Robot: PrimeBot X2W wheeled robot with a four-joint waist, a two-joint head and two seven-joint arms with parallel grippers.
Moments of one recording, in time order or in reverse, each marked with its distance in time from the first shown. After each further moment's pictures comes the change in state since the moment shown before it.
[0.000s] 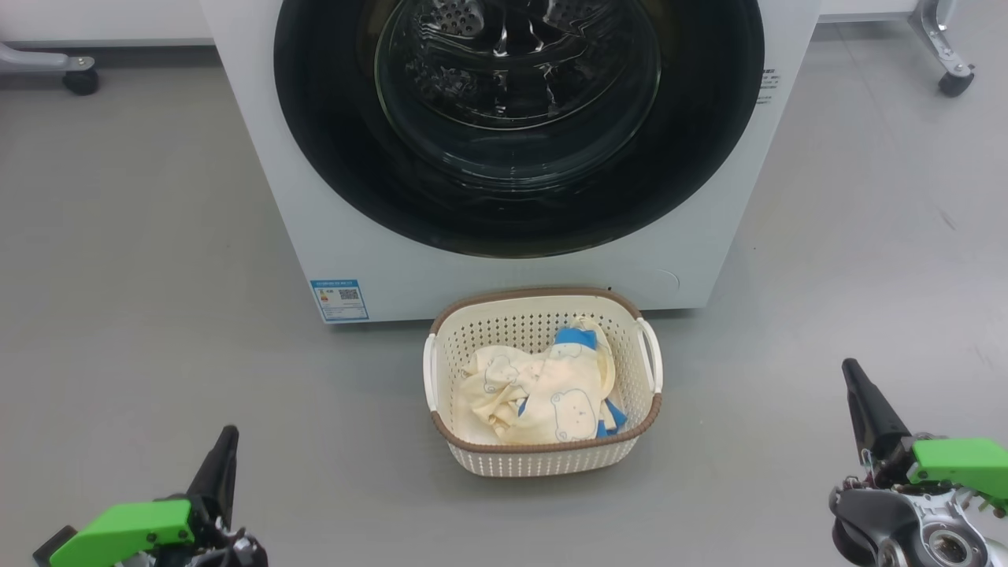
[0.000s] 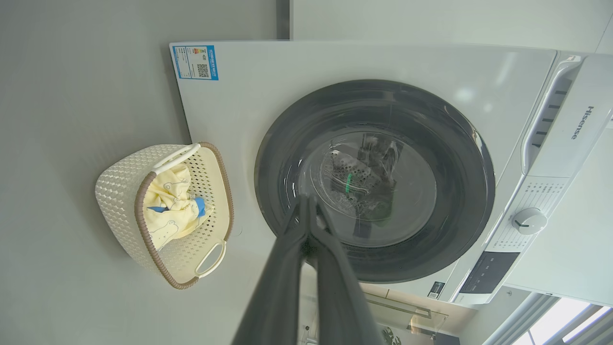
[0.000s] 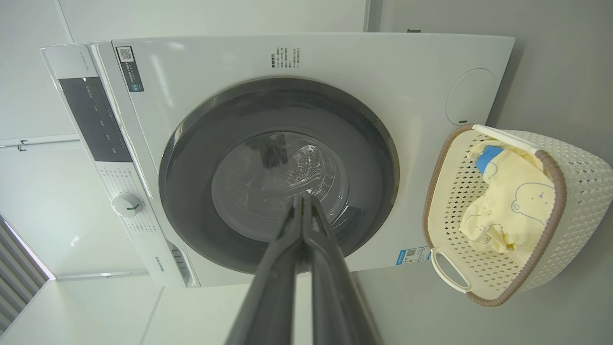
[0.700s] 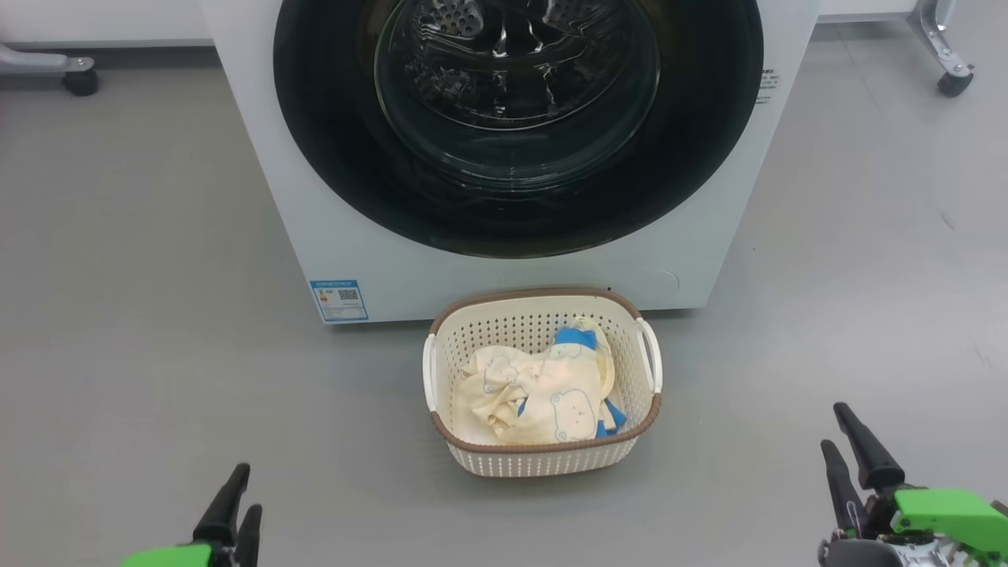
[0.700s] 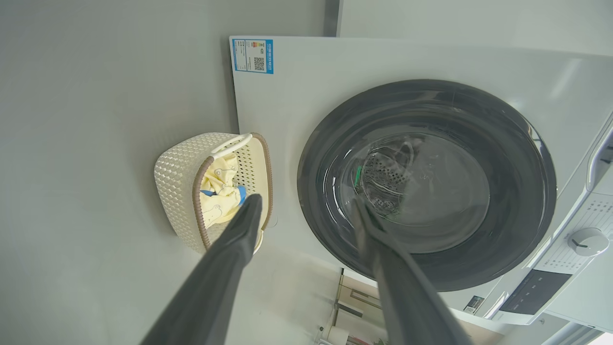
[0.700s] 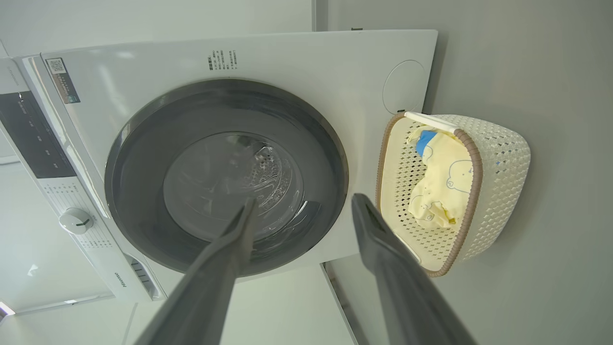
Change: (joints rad) left arm 0.061 -0.016 -0.016 0.075 -0.001 0.002 -0.004; right arm 0.072 0.019 0.007 0.071 -0.002 0.000 -0.001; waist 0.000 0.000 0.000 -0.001
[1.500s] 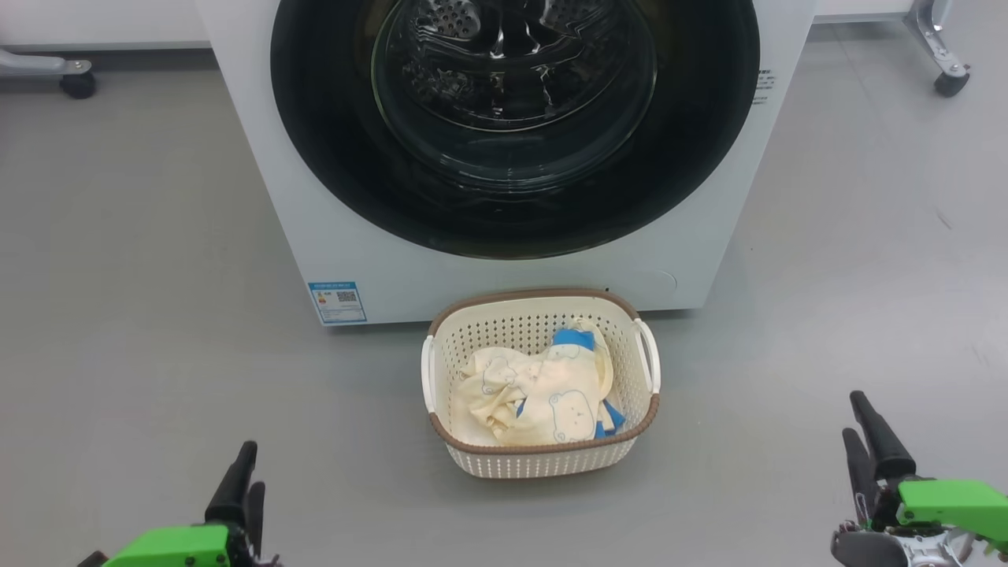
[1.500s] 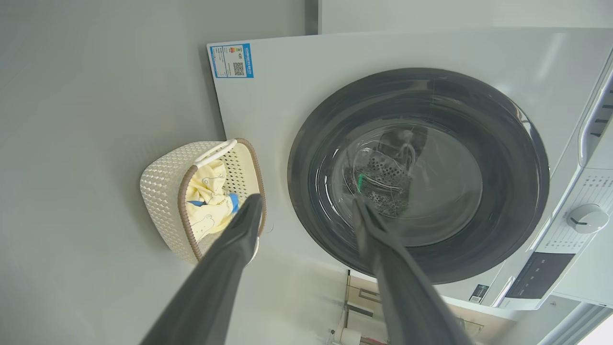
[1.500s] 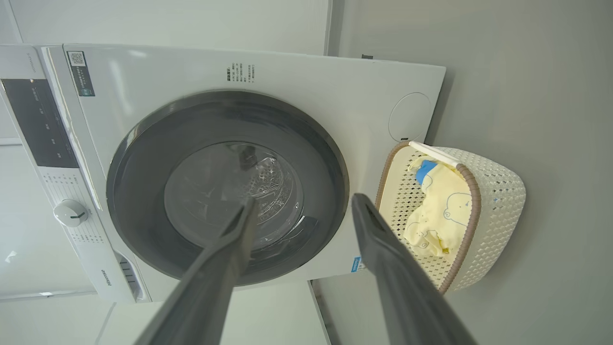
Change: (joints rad) left arm -0.026 0.003 -0.050 -0.031 0.046 0.000 -0.066; right arm -0.007 -0.013 0.000 -0.032 -0.084 0.000 -0.056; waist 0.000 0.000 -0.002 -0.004
